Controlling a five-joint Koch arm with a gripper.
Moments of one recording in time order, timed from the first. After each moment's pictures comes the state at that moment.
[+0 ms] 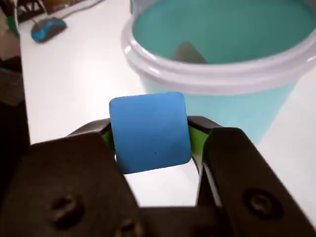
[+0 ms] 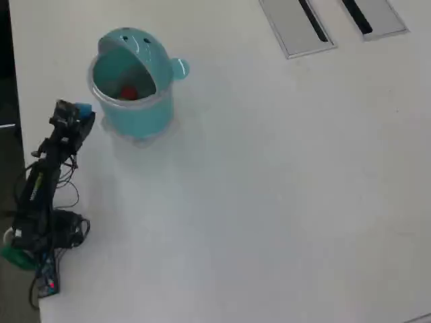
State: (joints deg) arm -62.3 124.8 115.3 31.3 -80.5
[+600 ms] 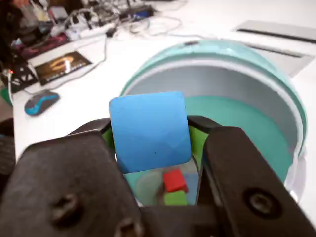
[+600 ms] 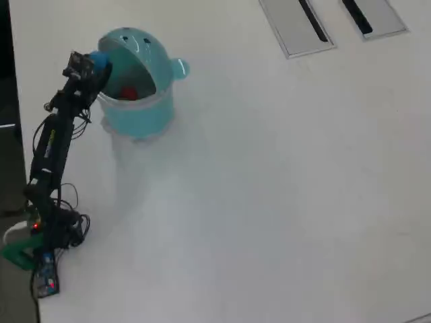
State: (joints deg) arm -55.0 90.7 62.9 39.4 -78.4
